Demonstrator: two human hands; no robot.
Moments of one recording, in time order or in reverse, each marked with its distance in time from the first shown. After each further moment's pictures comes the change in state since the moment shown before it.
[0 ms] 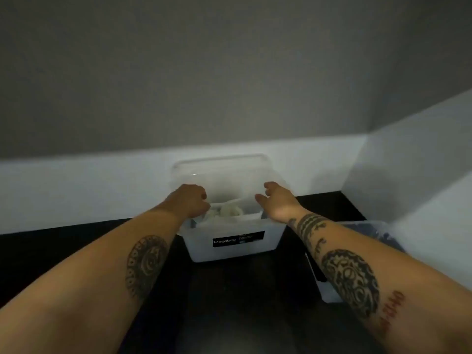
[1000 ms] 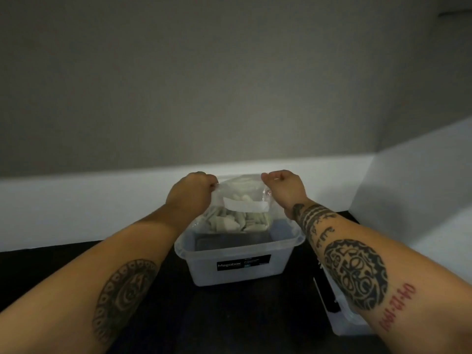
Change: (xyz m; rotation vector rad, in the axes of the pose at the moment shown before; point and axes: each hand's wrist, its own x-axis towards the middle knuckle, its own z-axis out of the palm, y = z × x) left_hand 0.006 0.013 -0.049 -0.002 0.424 0.141; right_hand 0.031 -0.046 -0.029 0.519 0.334 -0.036
